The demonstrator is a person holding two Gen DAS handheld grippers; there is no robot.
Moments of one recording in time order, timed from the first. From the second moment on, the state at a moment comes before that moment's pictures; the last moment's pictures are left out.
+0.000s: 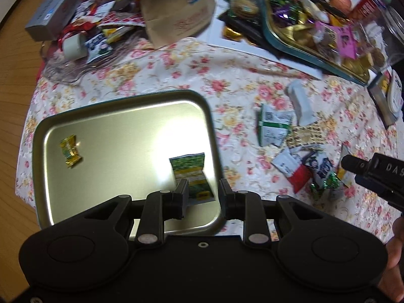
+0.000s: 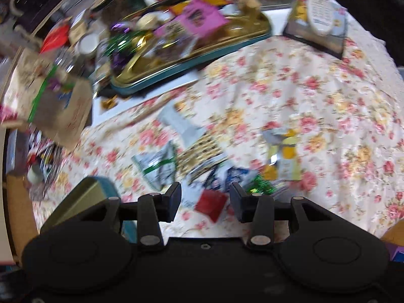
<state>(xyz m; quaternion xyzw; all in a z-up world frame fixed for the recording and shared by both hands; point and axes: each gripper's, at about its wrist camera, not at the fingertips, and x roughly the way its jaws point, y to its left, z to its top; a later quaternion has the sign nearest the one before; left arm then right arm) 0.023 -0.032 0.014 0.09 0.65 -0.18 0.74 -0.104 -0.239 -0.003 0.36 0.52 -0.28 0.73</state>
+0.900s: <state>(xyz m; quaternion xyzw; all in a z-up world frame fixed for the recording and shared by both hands) -0.008 -0.122 0.020 0.11 0.65 -0.25 0.71 -0.146 -0.296 -0.050 0.37 0.48 -0.34 0.72</state>
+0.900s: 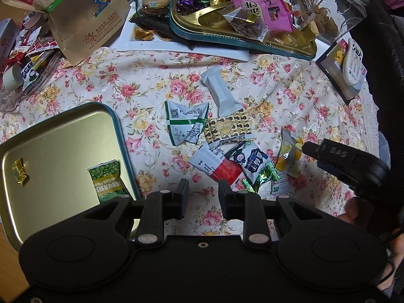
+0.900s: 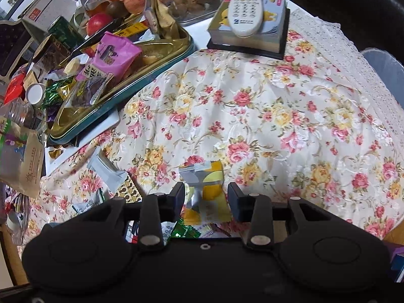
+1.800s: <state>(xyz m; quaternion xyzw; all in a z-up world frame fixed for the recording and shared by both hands) 0.014 -0.082 0.026 0.05 0.66 -0.23 0.71 -0.111 -0.282 -0.100 0.33 0.51 -0.39 0.69</state>
